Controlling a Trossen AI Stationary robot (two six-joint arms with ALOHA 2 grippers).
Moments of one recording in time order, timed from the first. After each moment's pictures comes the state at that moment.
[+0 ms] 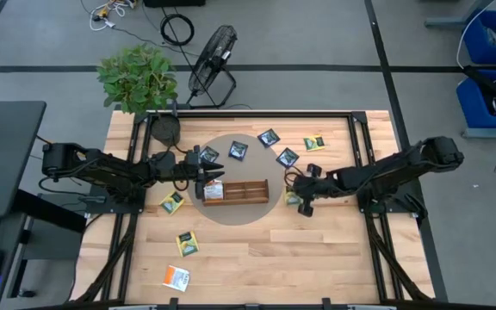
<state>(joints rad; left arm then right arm) 0.17 1.31 0.24 1.02 0.04 -0.17 0.13 1.34 0.55 -0.24 0.29 0.28</state>
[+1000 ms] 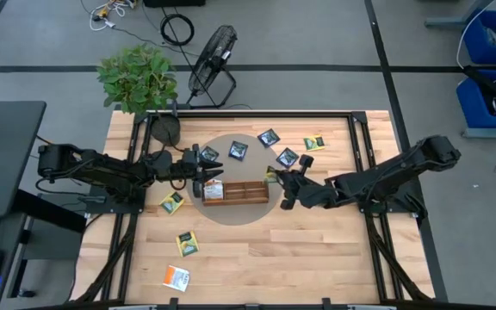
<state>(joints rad) 0.17 1.26 0.24 1.04 0.04 -0.19 0.28 1.38 0.75 0.04 0.85 -0.11</state>
